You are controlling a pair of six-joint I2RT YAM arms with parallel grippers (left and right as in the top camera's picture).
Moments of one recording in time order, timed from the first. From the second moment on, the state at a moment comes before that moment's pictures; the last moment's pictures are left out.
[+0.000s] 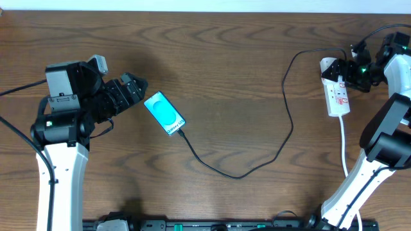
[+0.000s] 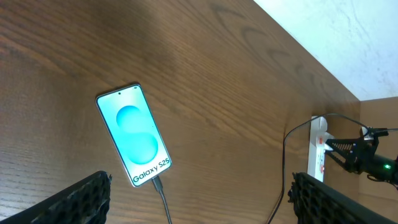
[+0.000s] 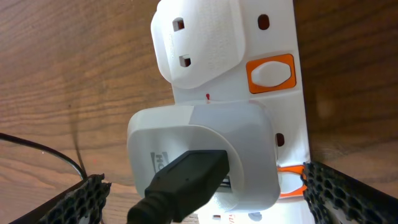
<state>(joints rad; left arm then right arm) 0.13 1.21 1.16 -0.80 0.49 -0.46 -0.42 2.29 1.87 -0.98 -0.46 -0.19</state>
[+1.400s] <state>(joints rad) 0.13 1.21 1.16 -0.82 0.49 -0.46 -0.42 2.29 1.88 -1.03 -0.52 -0.17</state>
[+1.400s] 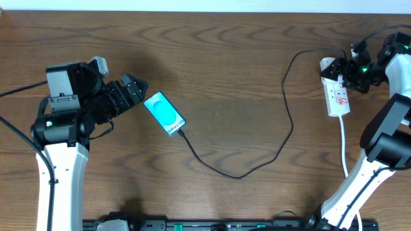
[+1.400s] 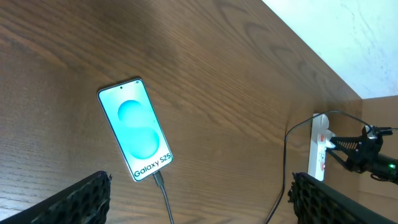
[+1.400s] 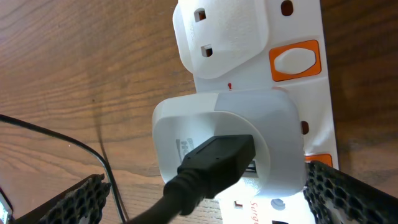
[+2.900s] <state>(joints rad) 0.13 1.21 1.16 -0.83 0.49 -0.46 -0.40 2.26 1.82 -0.98 -0.48 -0.15</state>
